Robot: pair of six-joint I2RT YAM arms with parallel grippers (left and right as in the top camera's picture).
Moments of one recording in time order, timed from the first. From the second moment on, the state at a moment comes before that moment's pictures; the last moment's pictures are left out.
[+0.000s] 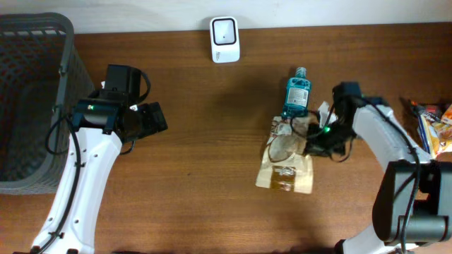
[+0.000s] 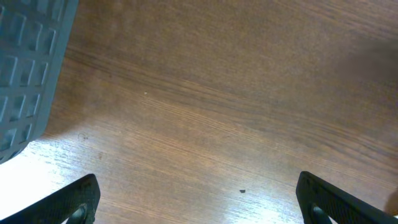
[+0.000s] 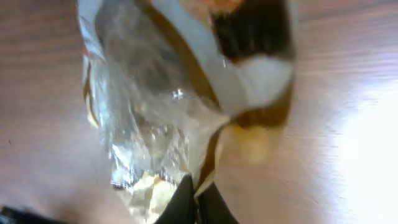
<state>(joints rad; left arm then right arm) -0.12 1.48 1.39 -1.14 -0.14 -0.45 -0.04 1.76 1.19 -1.05 -0.35 0.16</state>
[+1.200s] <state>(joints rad) -0.12 1.48 1.39 -1.14 -0.14 -0.45 0.47 1.78 1.37 -1.13 0.12 0.44</state>
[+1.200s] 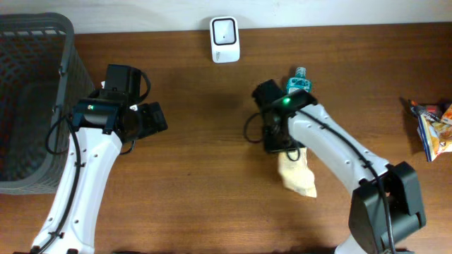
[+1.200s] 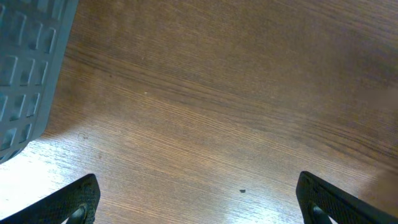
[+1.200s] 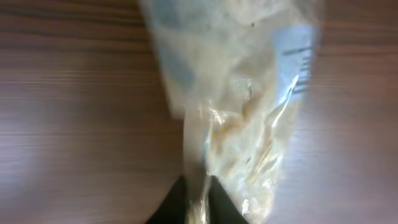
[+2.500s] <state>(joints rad) -0.12 1.48 1.39 -1.14 -0.14 -0.45 0.37 1.83 1.09 -0.73 0.00 0.23</state>
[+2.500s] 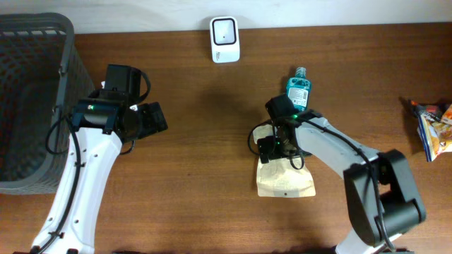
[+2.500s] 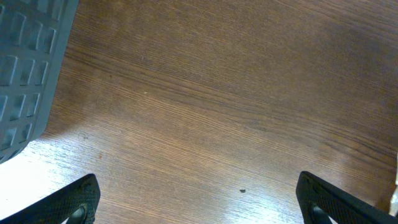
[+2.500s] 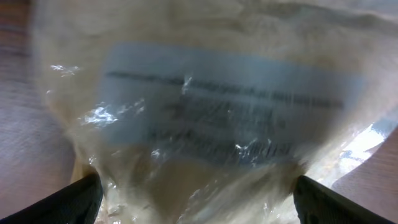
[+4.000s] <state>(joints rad) -0.12 1.48 1.39 -1.14 -0.14 -0.45 0.37 1.95 1.65 -0.90 -0.05 0.22</state>
